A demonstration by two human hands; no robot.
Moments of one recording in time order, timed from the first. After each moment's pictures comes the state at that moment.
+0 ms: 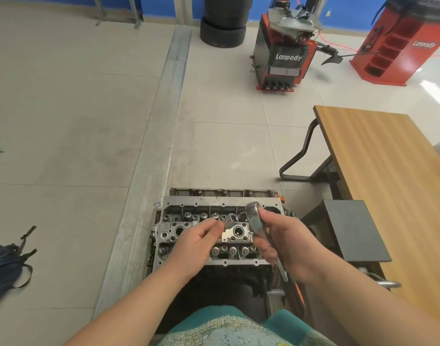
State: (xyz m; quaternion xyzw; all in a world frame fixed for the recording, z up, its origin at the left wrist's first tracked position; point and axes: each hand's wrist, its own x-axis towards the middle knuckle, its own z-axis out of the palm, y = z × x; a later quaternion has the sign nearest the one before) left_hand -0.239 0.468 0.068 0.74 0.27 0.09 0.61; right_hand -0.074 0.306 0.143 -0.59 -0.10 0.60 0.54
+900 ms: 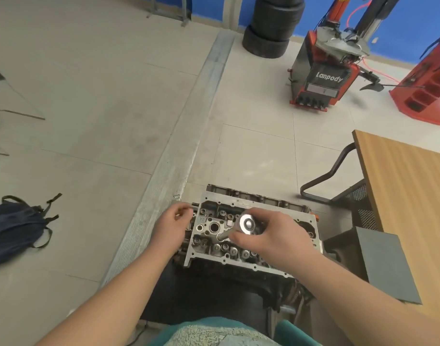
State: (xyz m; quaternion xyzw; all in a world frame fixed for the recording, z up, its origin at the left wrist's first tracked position) left_hand -0.316 0.559 0.039 0.65 0.49 0.17 0.55; right_hand -0.147 0.390 0.173 -0.83 -0.42 0.30 0.21
